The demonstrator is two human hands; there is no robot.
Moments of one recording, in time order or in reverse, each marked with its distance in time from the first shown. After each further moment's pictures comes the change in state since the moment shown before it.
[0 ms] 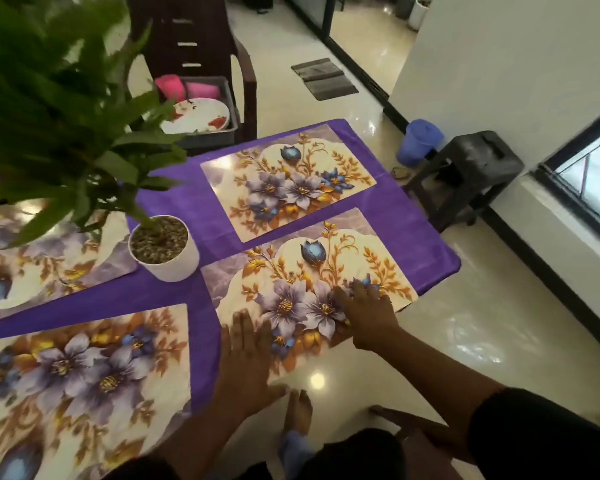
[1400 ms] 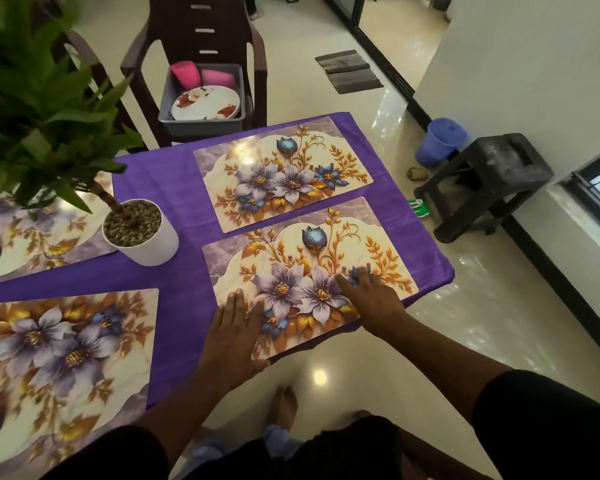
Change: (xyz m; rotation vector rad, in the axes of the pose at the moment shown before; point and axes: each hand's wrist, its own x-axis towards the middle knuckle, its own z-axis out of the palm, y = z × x) left_hand 0.058 0.068 -0.004 0.044 0.000 -0.109; right_hand 0.030 0.115 0.003 -0.084 -0.073 -0.139
